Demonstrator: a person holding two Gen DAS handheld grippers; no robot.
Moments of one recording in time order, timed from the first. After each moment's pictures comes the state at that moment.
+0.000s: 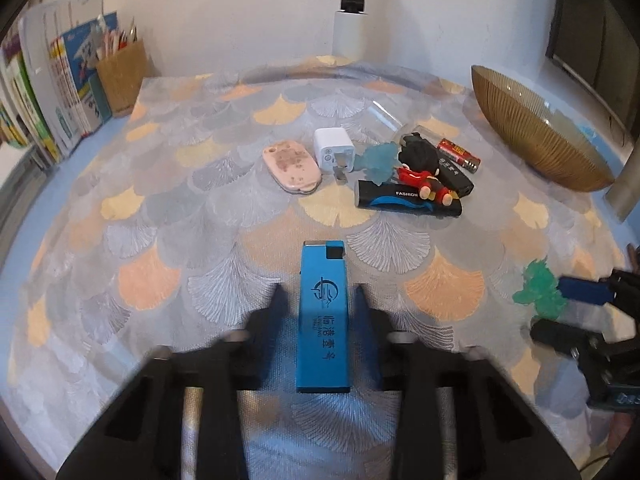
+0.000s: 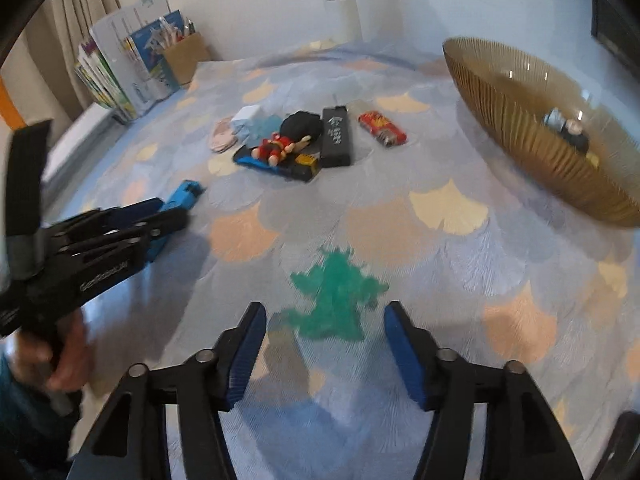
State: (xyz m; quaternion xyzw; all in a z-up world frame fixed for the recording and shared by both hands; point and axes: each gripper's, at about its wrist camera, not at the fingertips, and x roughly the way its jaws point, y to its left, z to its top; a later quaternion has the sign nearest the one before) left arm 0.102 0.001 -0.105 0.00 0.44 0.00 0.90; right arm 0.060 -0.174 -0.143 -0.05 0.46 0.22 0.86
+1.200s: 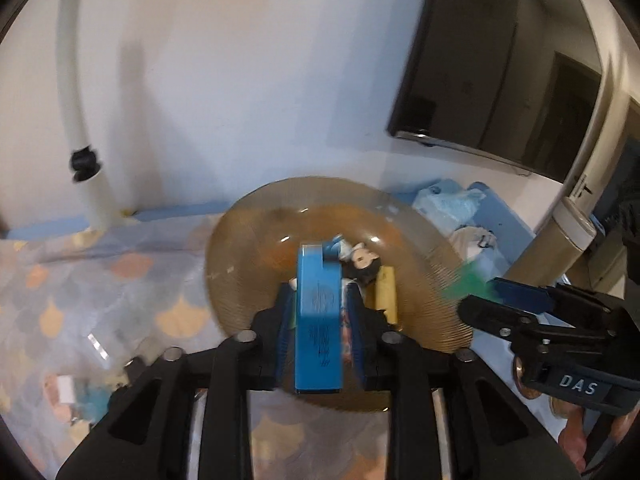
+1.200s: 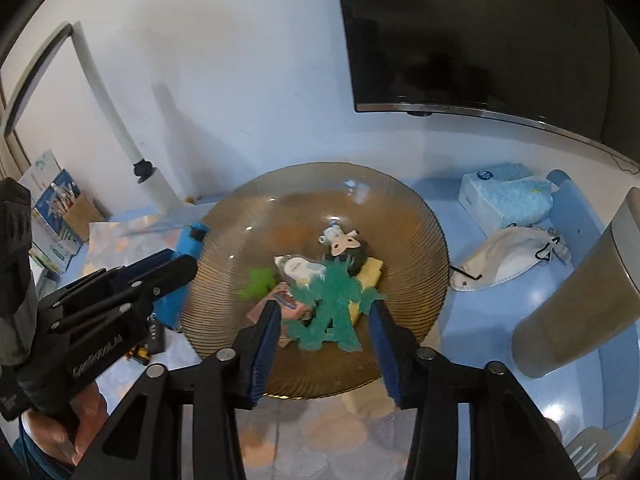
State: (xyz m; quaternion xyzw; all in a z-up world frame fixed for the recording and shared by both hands) left arm 0.240 -0.211 0.001 -0.02 0.37 -0.19 0.91; right arm 0.146 -0.370 -0.026 0.06 0.39 0.07 0.92
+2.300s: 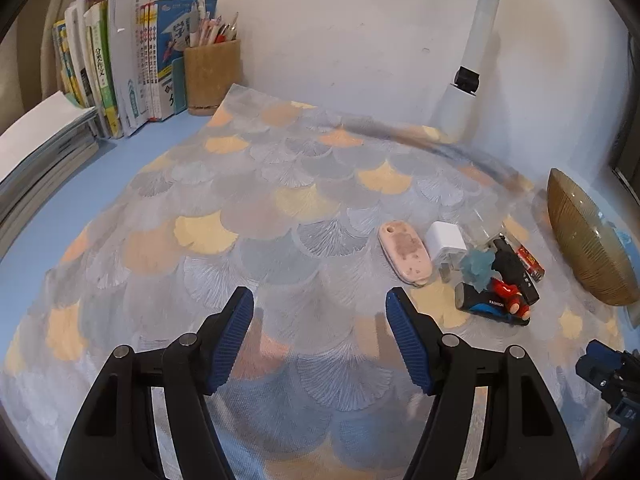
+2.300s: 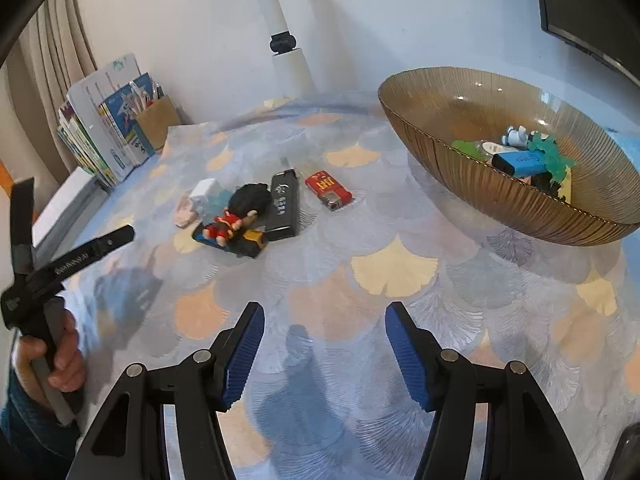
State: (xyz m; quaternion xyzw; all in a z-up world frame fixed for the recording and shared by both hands) left arm 0.126 0.069 -0.092 -0.11 0.37 0.10 0.92; right arm 0.090 -0.208 -0.143 0.03 0.39 0.19 0.90
